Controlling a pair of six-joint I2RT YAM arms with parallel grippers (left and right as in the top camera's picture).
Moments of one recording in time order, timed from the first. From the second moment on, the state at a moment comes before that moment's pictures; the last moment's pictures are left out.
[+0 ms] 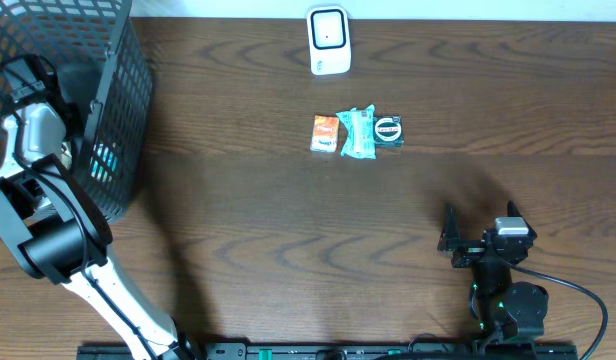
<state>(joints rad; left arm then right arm) 0.50 2.18 1.65 -0.52 -0.28 0.16 0.04 0.01 0.01 -0.07 0.01 0.00</state>
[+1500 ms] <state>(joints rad) 0.11 1.28 1.63 -0.53 0.39 -0.29 0.04 0.01 0.01 -0.07 0.01 0.00</state>
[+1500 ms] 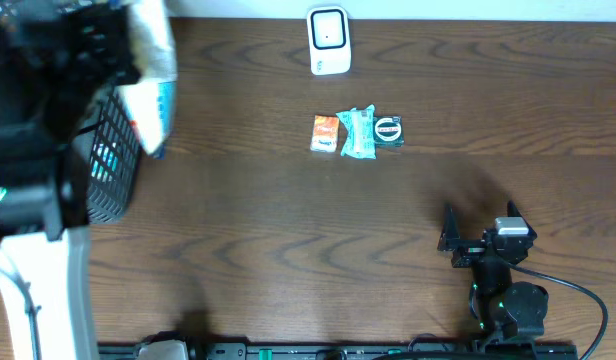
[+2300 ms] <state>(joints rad) -0.37 1.99 1.63 -0.56 -0.25 -0.30 0.04 0.01 0.01 -0.07 0.01 0.00</state>
